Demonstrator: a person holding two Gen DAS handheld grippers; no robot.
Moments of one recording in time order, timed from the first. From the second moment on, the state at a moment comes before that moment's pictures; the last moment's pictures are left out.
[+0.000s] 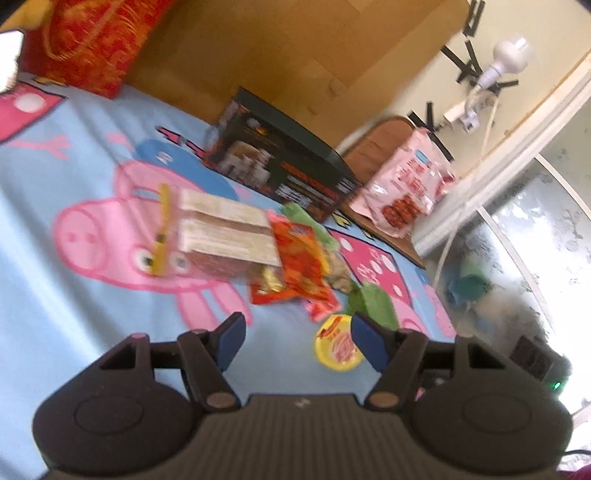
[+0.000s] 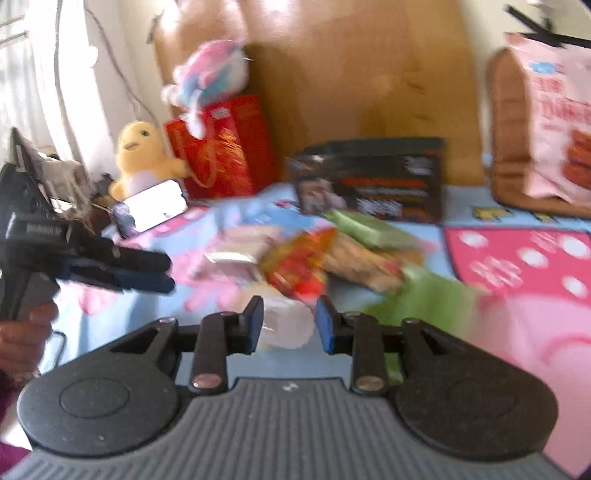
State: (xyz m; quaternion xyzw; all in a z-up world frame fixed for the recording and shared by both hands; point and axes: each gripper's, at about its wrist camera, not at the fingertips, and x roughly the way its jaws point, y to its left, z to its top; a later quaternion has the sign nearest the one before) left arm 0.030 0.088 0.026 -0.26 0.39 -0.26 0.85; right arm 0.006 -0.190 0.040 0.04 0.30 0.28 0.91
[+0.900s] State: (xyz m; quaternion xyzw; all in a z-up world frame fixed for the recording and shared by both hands) left arm 0.030 0.029 0.067 -0.13 0.38 -0.31 0.86; right arm 0.003 -0.161 0.030 -0.04 0.28 0.32 0.90
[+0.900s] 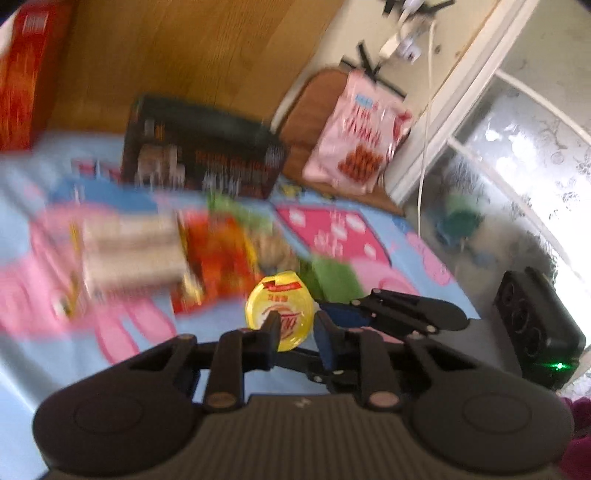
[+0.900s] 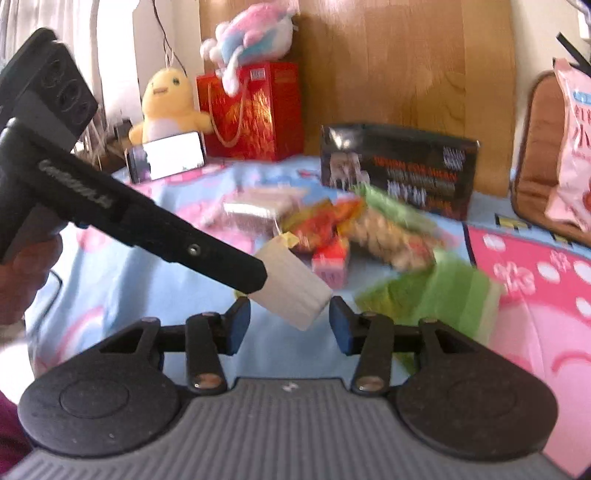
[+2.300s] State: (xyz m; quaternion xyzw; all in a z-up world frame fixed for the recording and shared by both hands) left arm 0.088 0.119 0.028 -0.23 0.38 -0.19 0.87; right arm 0.082 -0.059 0.010 -0.20 0.25 0.35 0.88
